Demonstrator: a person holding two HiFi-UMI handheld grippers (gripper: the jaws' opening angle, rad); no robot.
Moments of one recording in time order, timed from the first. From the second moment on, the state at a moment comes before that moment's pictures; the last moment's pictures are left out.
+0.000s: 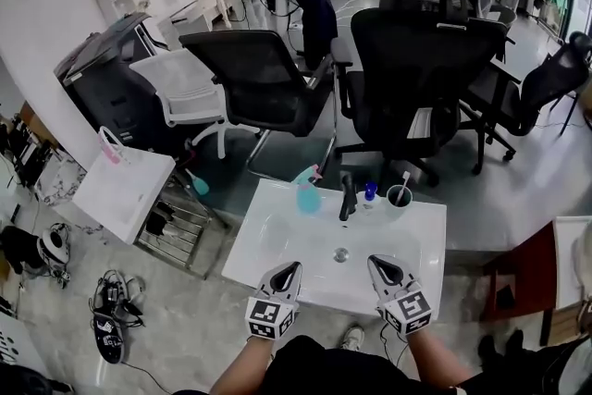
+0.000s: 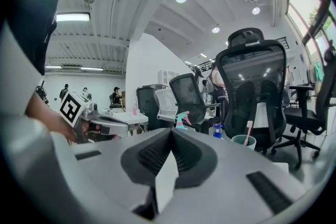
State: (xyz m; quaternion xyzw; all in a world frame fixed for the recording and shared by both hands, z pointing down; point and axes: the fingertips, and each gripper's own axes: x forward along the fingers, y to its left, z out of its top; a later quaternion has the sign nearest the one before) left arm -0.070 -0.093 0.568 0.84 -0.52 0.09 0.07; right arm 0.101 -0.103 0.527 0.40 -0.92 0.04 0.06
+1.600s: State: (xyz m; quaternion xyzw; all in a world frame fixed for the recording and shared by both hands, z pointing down) left arm -0.115 -0.278 0.628 0.87 -0.47 0.09 0.10; right arm 0.027 -0.214 0.570 0.46 -0.88 0.09 0.09
